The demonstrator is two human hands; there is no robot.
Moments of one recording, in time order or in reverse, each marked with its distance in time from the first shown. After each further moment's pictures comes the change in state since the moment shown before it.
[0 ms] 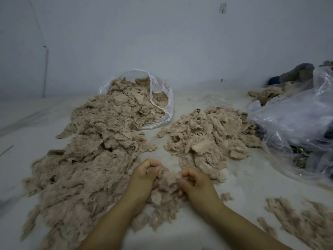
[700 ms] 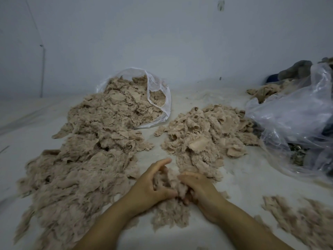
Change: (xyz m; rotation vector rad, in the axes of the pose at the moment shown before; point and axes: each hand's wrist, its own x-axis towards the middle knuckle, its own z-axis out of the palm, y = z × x) left_hand -0.003 -0.009 -0.006 0.560 -0.336 0.242; right_hand 0.002 0.002 -0.012 0.321 -0.144 0.138
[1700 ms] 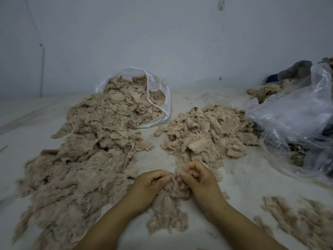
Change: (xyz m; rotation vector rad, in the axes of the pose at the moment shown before) left_hand 0.005 -0.002 0.004 -0.014 0.062 0.016; right_hand 0.001 0.003 -0.003 -0.077 0.142 -0.242
